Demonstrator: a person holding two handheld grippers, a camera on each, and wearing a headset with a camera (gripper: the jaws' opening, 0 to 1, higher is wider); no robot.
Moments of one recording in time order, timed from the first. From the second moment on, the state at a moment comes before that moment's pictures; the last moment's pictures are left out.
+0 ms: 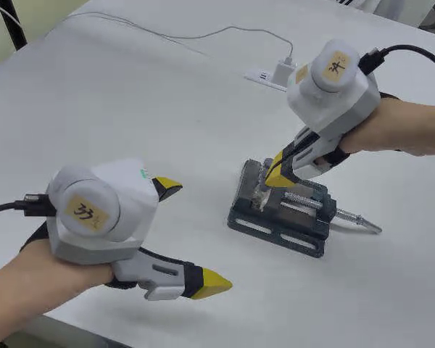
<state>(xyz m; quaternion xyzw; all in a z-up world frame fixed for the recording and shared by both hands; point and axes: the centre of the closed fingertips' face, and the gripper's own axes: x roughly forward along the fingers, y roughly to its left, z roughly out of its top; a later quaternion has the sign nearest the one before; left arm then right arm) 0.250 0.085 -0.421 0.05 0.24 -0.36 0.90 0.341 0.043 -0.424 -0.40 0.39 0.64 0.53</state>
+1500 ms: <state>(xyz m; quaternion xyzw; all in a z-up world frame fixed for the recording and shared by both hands) 0.260 0.076 -0.430 0.03 0.25 -0.37 0.90 0.341 0.047 -0.434 -0.49 0.43 0.60 0.46</state>
